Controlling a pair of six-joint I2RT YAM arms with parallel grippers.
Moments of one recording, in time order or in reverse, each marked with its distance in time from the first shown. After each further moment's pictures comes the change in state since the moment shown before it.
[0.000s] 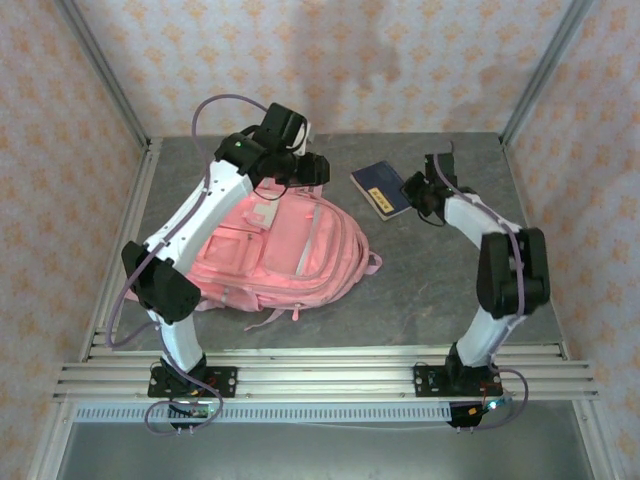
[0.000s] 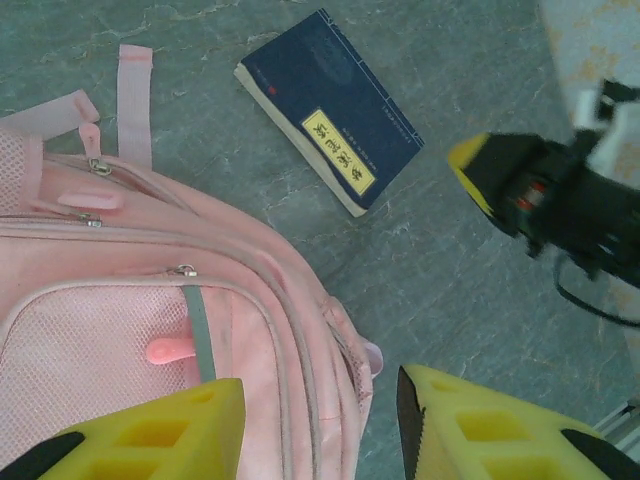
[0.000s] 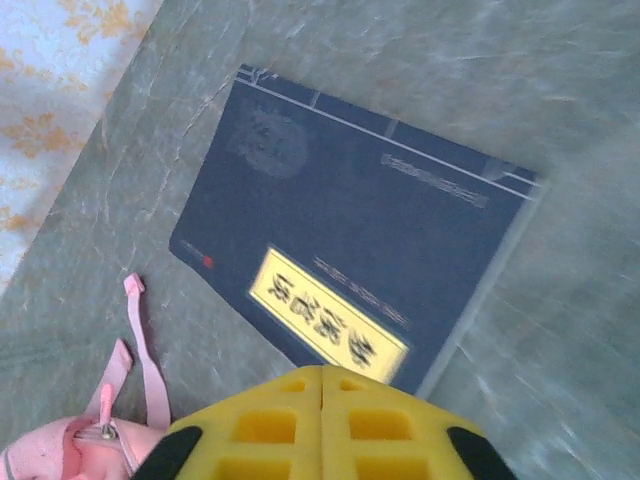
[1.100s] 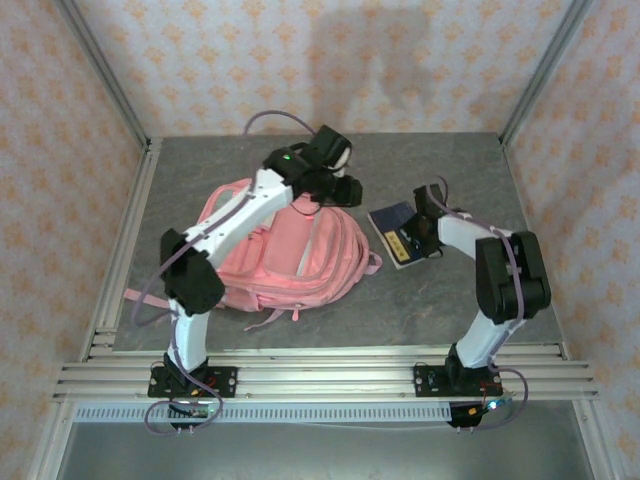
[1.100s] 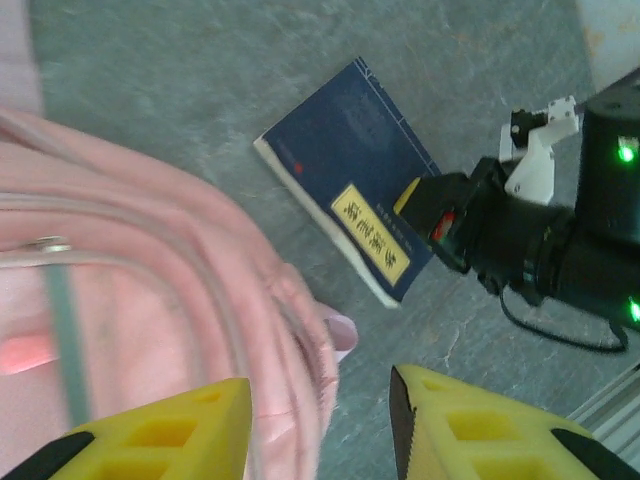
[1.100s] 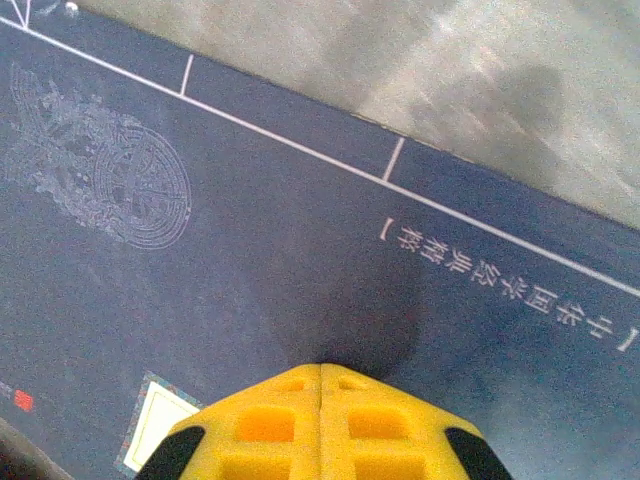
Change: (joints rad) left arm -0.175 0.178 0.061 0.025 -0.035 -0.050; right arm 0.055 -0.113 -0.289 -0.190 0.125 0.132
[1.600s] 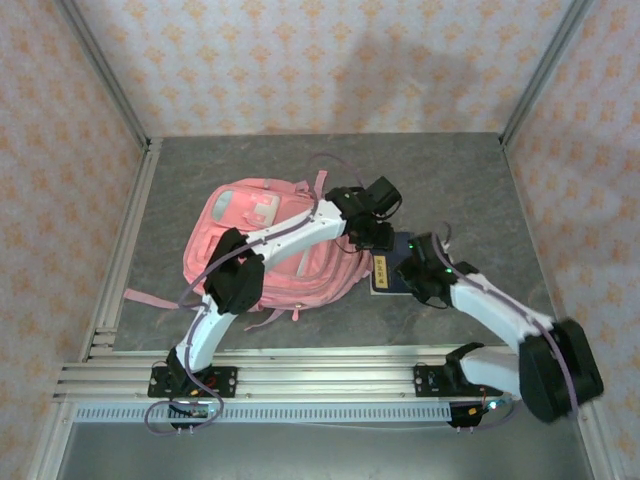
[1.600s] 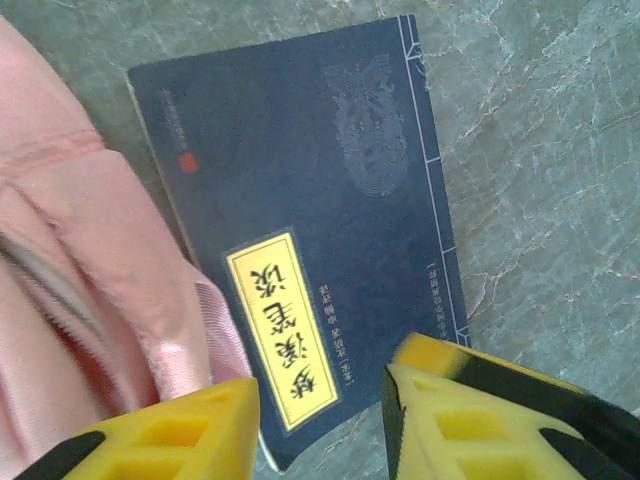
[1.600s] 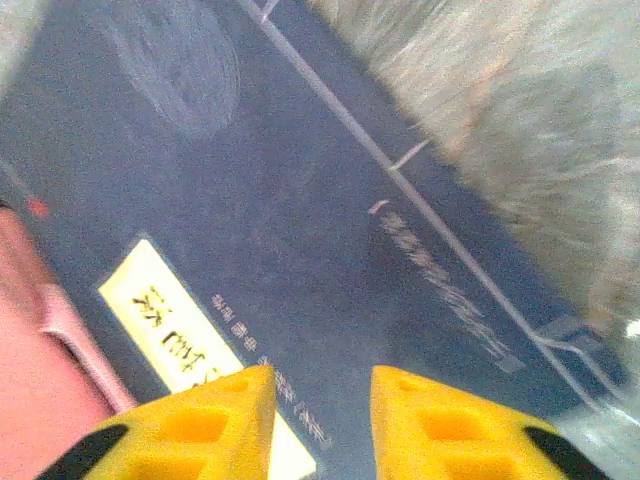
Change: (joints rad) left arm -0.187 0.199 -0.040 0.079 -0.054 -0.178; right arm 0.204 -0.592 -0.384 -0.052 0.081 0.167
